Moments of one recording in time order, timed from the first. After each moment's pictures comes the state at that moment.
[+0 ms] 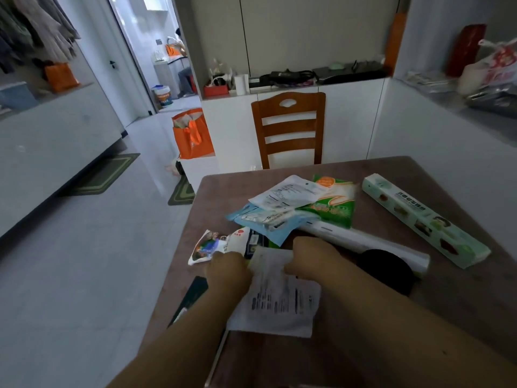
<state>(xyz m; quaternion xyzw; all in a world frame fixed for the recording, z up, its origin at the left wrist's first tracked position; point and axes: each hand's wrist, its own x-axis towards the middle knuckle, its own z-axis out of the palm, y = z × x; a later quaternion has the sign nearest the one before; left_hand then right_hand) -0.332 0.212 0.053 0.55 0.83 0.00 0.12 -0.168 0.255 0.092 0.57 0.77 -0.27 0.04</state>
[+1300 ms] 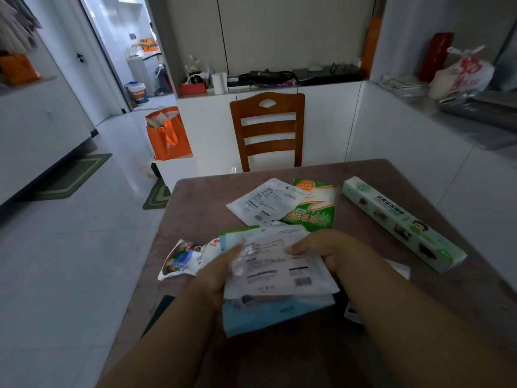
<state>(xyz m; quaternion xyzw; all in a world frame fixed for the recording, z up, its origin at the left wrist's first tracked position) -0.319 0.241 0.047 0.15 0.48 0.46 0.73 -0.121 0.323 0.068 0.58 0.42 -0.69 -0.11</state>
